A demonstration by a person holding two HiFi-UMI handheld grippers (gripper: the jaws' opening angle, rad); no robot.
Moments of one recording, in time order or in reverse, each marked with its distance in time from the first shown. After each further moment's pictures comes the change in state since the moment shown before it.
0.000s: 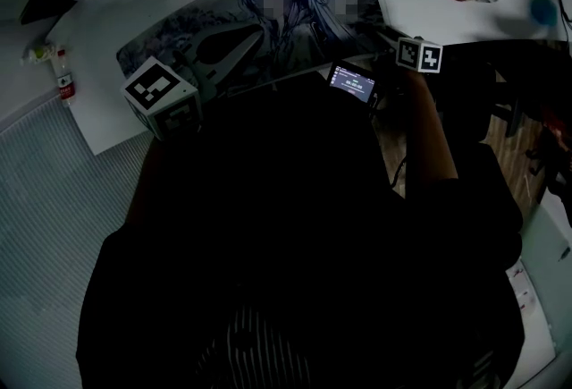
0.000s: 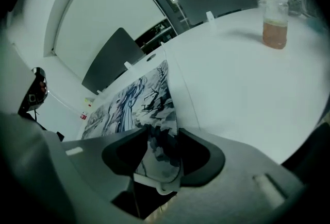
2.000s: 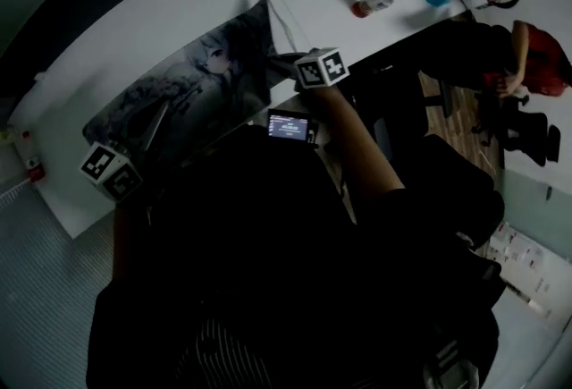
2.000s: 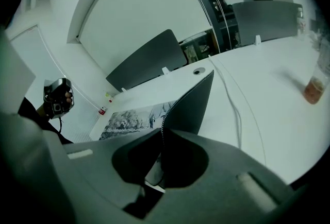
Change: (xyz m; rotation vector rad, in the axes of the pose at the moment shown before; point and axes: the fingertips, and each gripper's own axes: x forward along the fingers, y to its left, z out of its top) left arm -0.064 0.048 -0.027 -0.020 -0.150 -0.025; right arm 0.022 0.113 0.040 -0.228 0.025 0.121
